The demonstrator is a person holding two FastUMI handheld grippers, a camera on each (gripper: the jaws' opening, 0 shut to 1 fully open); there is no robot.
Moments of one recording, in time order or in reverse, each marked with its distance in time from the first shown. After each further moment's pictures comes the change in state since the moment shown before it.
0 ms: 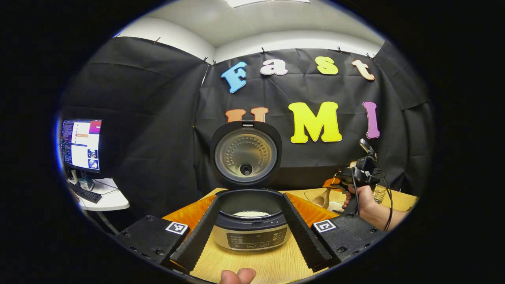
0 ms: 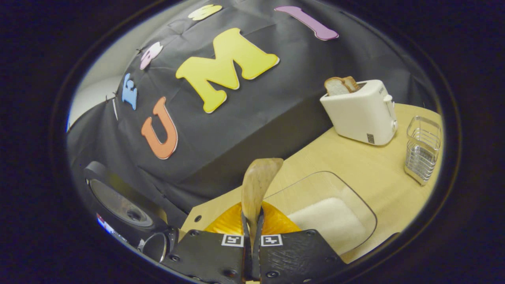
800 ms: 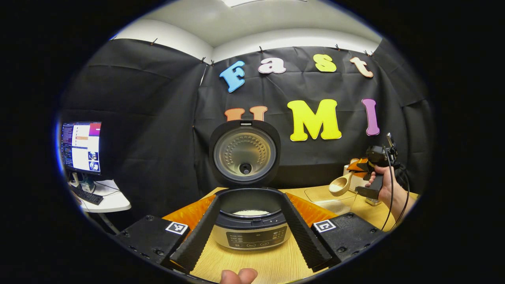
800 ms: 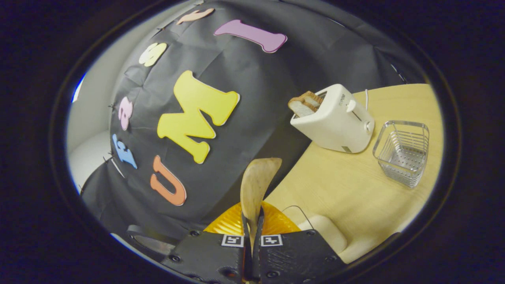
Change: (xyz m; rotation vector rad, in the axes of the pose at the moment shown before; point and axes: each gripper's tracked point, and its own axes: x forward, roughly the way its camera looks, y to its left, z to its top) left arm -0.001 -0.004 0.000 0.017 0.008 0.001; right arm -0.048 -0.034 0.089 0.329 -0.123 0.065
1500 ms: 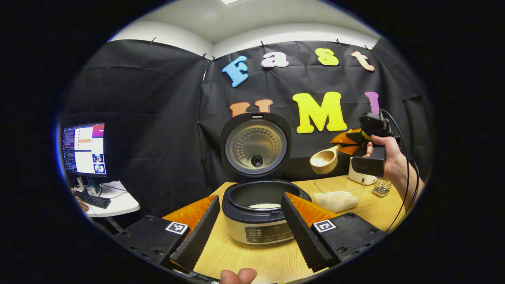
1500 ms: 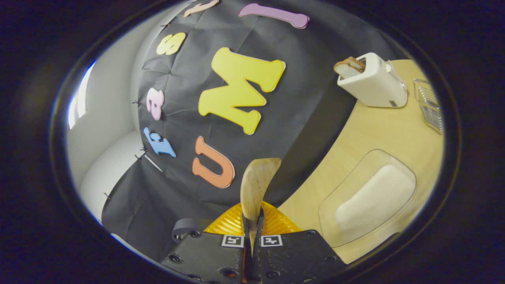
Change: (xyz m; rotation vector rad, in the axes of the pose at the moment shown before) left arm -0.006 0.031 -0.012 0.039 0.051 0.015; right arm -0.017 0.152 -0.104 0.055 0.203 0.229
